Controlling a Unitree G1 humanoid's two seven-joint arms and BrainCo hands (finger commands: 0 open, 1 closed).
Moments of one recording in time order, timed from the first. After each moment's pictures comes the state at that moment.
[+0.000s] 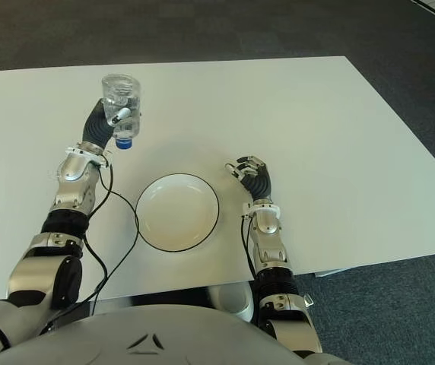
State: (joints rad) left arm -0.42 0.19 0.13 0.56 -0.02 -0.49 -0.27; right arm -0.09 -0.02 -0.04 0.38 -0.08 -0.20 -0.08
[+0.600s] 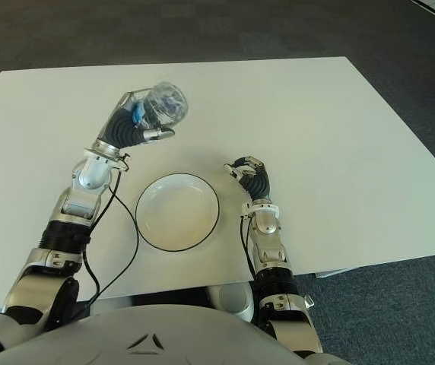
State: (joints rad) left arm -0.33 0.24 -0.07 0.25 0.48 -0.54 0.01; right arm -0.09 -0.02 -0.04 0.38 -0.08 -0.21 -0.08
